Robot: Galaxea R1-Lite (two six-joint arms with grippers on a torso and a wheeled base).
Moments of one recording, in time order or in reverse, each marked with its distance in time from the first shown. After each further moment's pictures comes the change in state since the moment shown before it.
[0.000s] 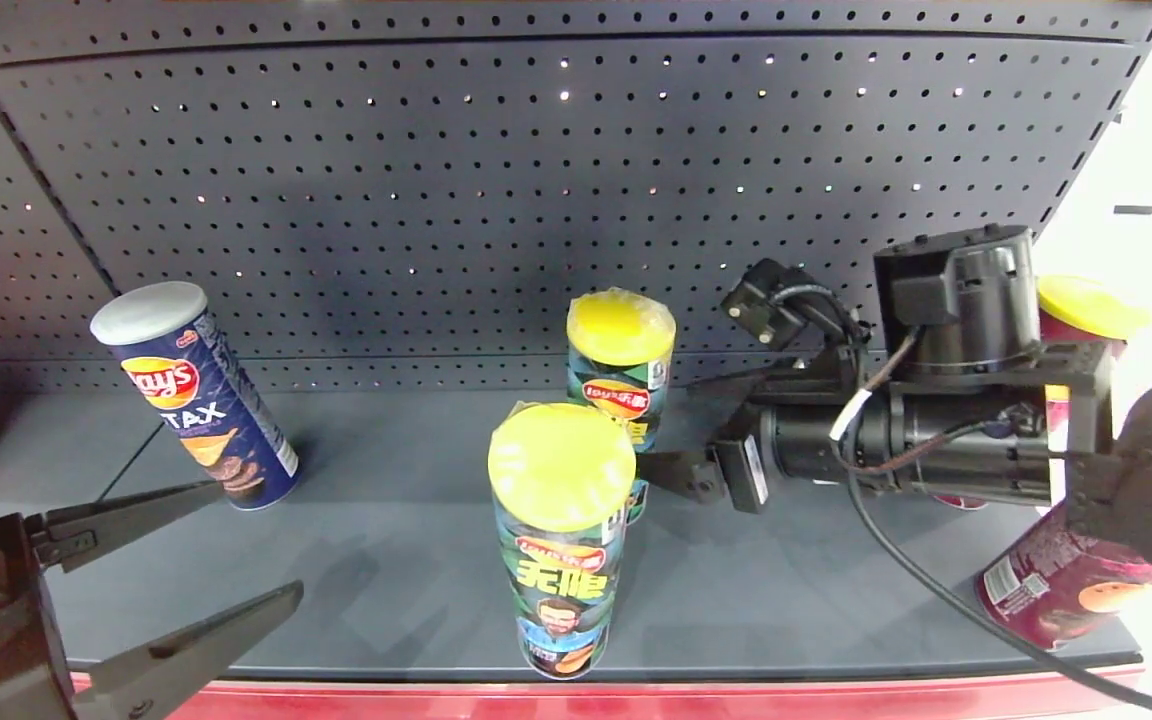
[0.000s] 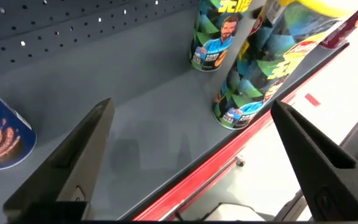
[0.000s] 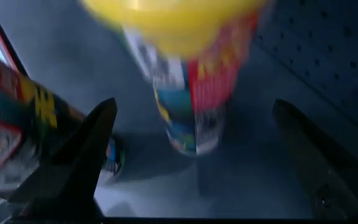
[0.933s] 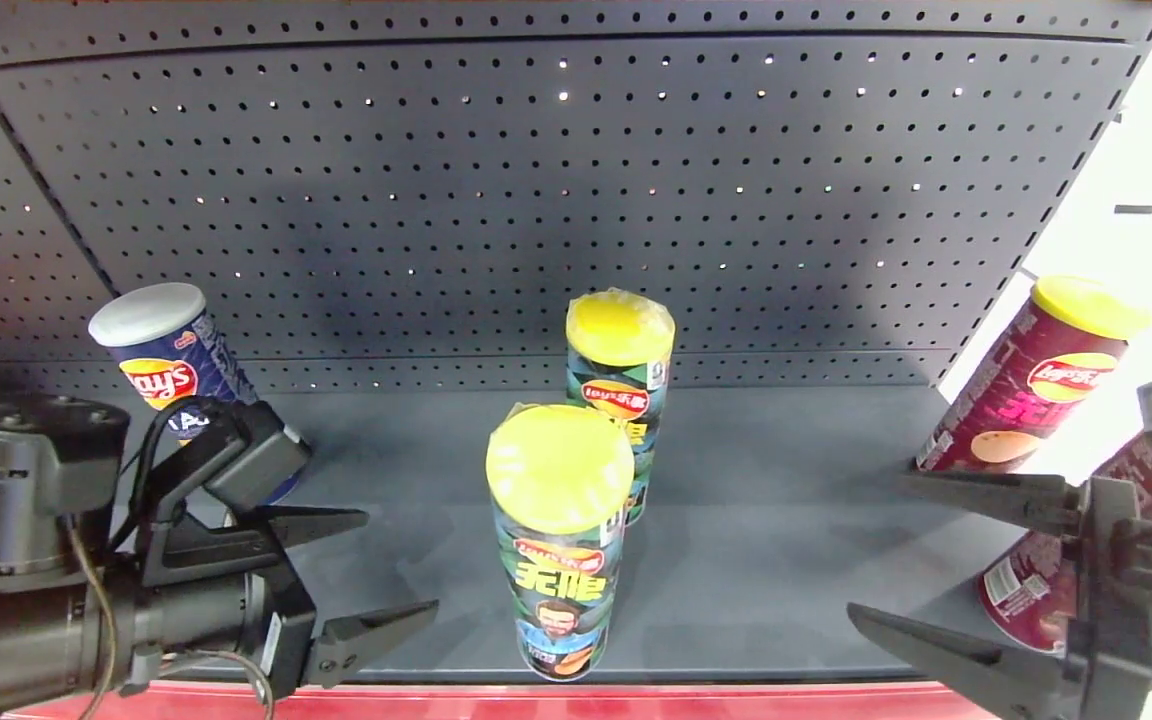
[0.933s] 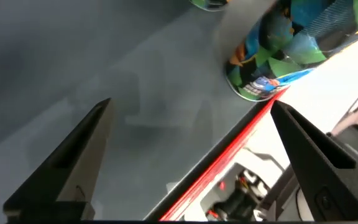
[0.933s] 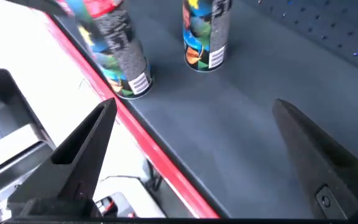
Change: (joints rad) left arm -0.087 0.409 -0.074 -0.010 0.002 0.116; right arm 0.032 -0.567 0.436 0.004 -0.051 0.036
